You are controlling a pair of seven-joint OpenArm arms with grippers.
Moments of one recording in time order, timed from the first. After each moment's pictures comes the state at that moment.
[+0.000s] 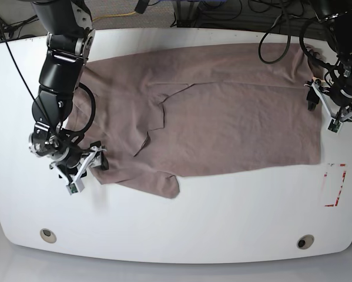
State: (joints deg) left arm 10.5 -20.7 -30.4 102.5 -10.2 -42.6 53.5; right arm 23.9 13.5 17.1 62.0 9.1 41.2 -44.2
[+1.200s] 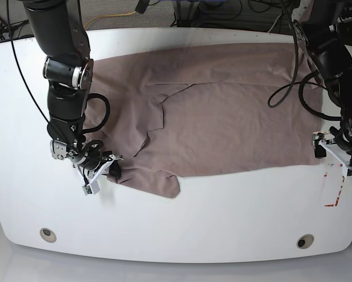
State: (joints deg) left arm -17.5 -19.1 -30.5 74.2 -2.9 -27.1 53.0; right arm 36.5 11.9 15.2 26.2 1.0 40.7 -20.0
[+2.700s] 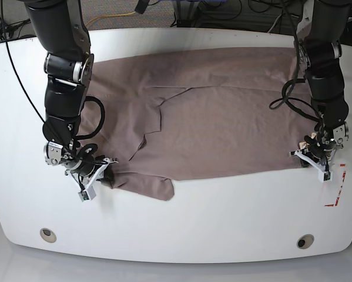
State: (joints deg) left arm -26.8 -19.7 -18.3 40.3 -3.6 -21.3 23.3; right arm 34.1 11.9 15.0 38.1 0.5 40.7 -26.8
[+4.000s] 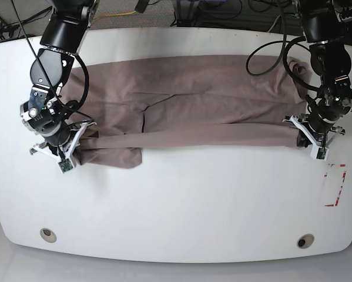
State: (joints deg) left arm -0.1 -18.8 -20.1 90.5 -16.1 -27.5 43.7; right arm 6.7 11.9 20.7 96.5 1.8 41.4 -53.1
